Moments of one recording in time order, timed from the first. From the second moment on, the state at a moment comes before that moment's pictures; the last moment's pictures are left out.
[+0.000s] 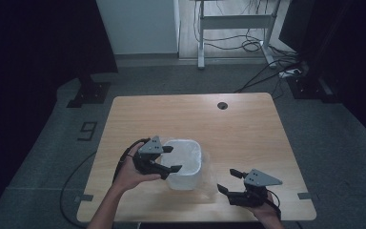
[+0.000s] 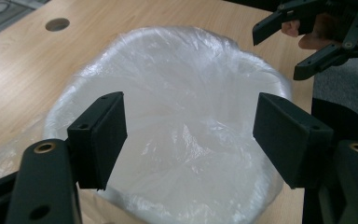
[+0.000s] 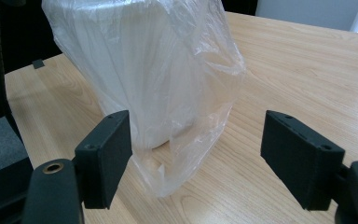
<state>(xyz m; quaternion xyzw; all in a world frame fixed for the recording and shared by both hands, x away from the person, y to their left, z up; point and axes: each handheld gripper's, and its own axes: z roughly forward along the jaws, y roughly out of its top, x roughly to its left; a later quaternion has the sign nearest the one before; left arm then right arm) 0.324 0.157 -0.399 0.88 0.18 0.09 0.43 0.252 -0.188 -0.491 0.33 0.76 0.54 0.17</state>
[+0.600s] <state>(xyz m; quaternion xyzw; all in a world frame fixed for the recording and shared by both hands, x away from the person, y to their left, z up) 0.302 0.189 -0.401 0.85 0.20 0.11 0.47 0.252 -0.190 -0.492 0.33 0.76 0.54 0.17</state>
